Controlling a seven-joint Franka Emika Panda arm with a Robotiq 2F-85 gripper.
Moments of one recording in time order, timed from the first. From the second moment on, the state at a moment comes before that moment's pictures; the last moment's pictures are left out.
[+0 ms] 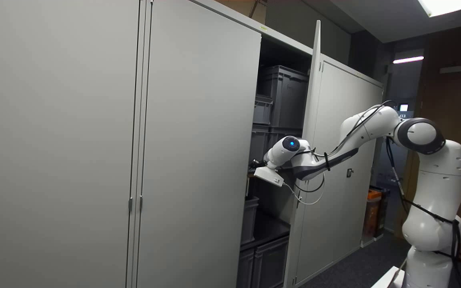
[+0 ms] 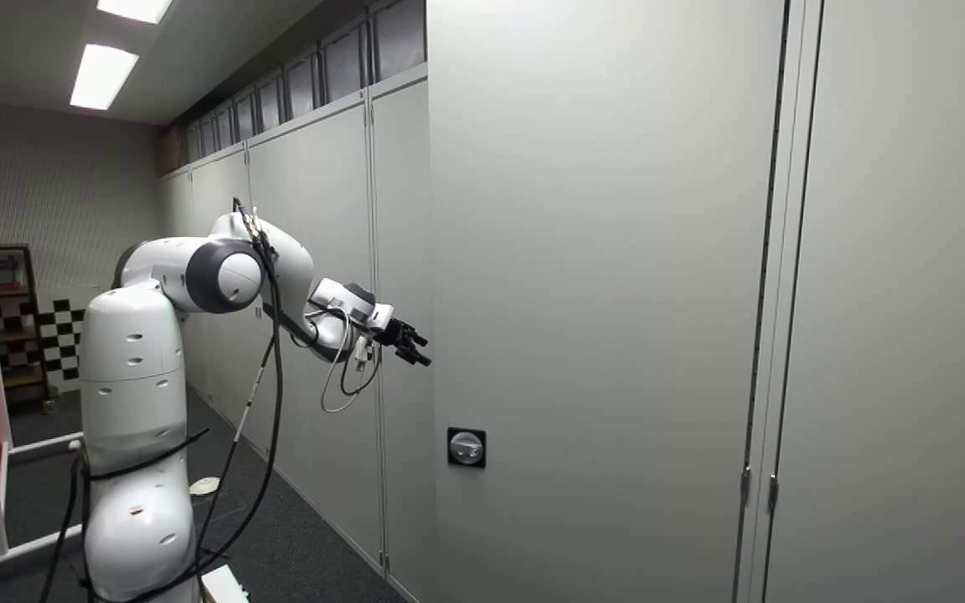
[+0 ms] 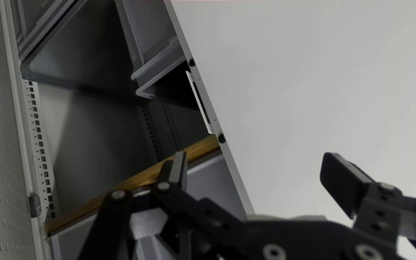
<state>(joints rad) -0.13 0.04 0.56 -2.02 -1.27 2.51 2.07</state>
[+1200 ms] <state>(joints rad) 0.21 0.17 0.27 -1.92 -1.41 2.28 2.18</state>
